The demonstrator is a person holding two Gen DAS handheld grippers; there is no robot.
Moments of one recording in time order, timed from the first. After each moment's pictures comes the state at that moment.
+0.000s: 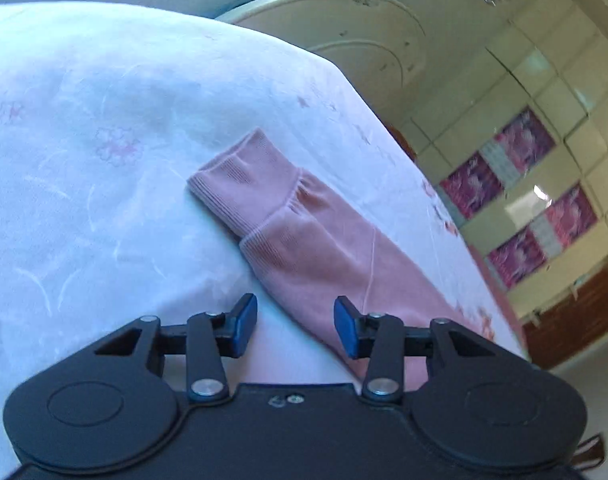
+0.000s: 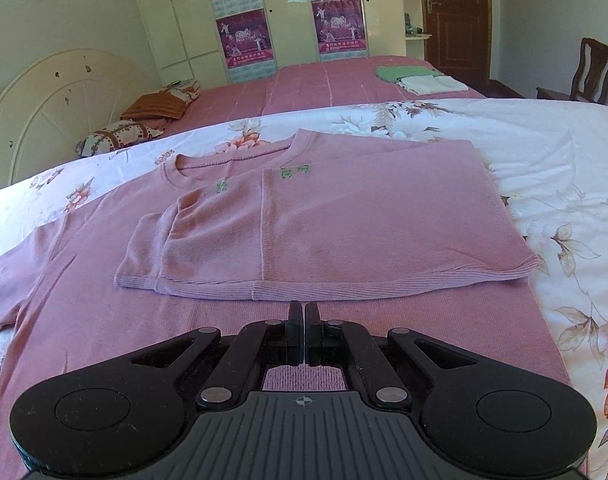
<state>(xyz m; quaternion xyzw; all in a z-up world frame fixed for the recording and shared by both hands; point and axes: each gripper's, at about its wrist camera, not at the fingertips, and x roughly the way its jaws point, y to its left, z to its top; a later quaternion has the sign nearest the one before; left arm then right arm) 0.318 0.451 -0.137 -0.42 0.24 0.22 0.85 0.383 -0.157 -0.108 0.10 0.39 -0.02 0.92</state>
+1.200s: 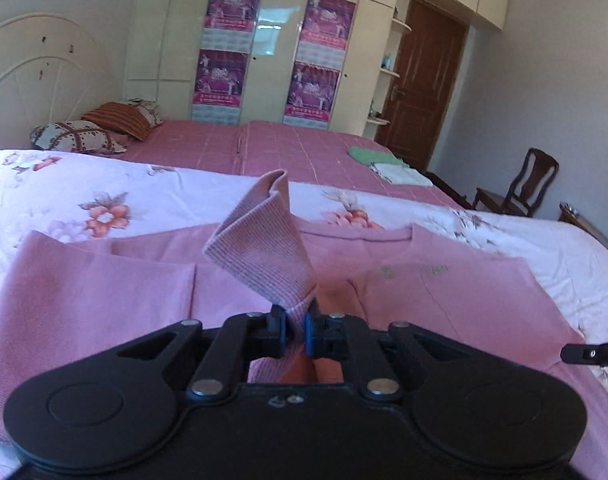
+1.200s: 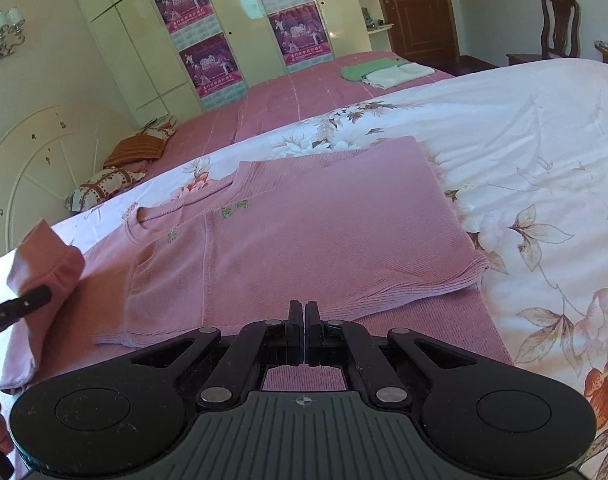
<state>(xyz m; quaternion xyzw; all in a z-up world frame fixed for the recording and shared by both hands) 0.492 0.066 -0.105 -0.06 0.31 -0.10 0.95 0.383 -0.228 -0.103 0.19 0.36 -0.04 0.91</state>
